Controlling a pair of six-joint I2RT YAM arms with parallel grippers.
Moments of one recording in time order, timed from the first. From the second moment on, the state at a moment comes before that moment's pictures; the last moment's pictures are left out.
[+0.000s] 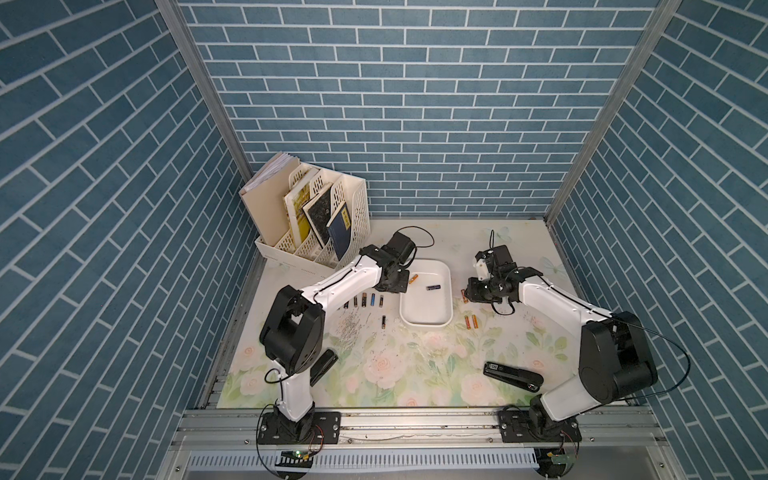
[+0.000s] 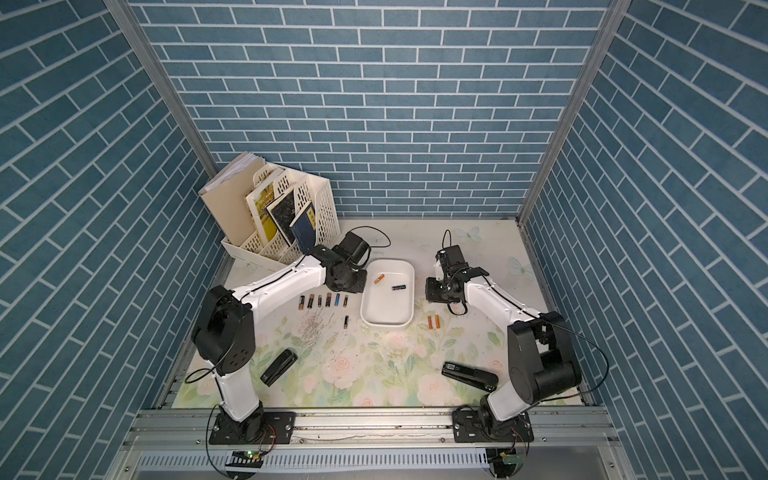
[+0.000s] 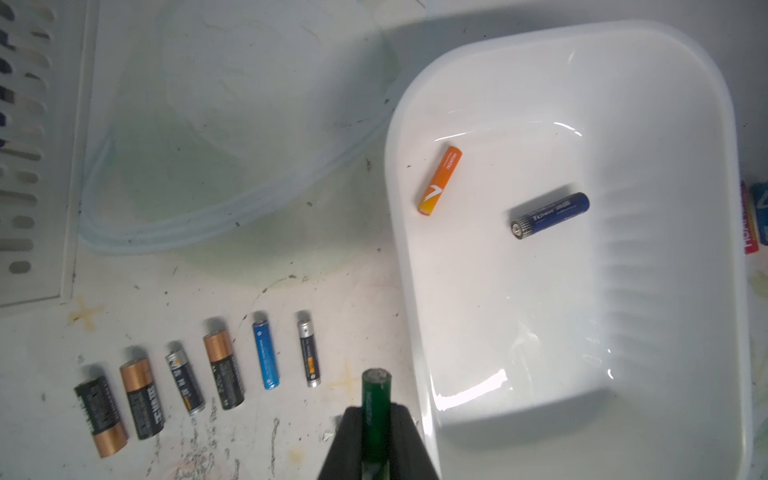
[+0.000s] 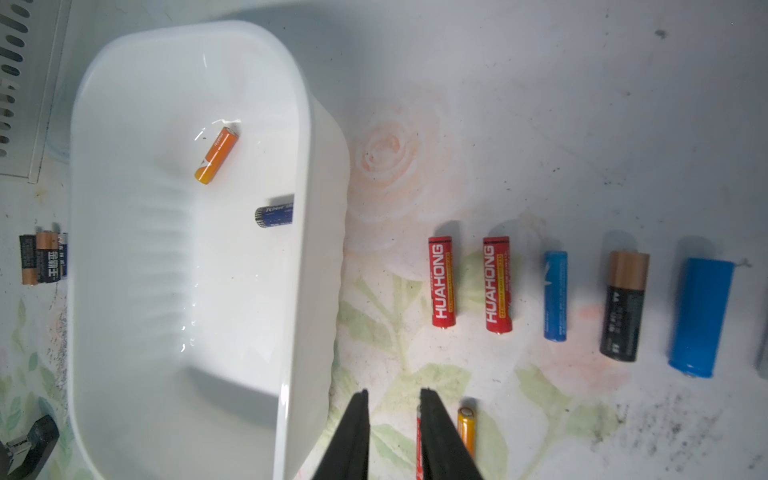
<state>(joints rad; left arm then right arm) -0.63 1.83 1.48 -0.83 -0.11 -0.41 0.37 1.55 1.02 -0.54 -0.20 0.34</state>
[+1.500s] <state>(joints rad) -0.55 1.75 1.04 -0.64 0.01 -0.55 0.37 1.57 1.04 -0.55 -0.20 0.33</state>
